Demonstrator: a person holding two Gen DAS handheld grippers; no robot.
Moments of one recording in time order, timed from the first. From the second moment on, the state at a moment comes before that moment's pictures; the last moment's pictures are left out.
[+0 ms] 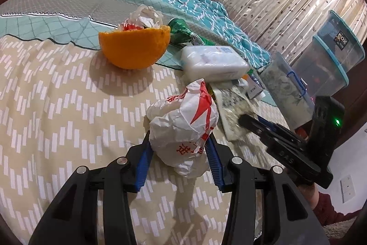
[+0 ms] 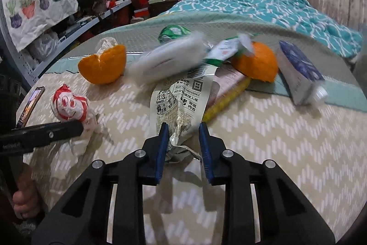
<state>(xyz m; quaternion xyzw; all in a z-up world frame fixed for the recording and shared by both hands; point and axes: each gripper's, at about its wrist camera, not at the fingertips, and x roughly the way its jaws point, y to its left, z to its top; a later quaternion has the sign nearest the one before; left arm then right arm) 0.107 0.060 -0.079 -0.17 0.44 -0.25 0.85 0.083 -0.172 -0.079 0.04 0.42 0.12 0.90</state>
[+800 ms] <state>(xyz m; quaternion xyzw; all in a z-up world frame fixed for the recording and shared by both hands) 0.095 -0.034 -0.078 -0.09 0.47 -0.32 0.82 0.008 -0.317 -0.094 0.17 0.43 -0.02 0.88</state>
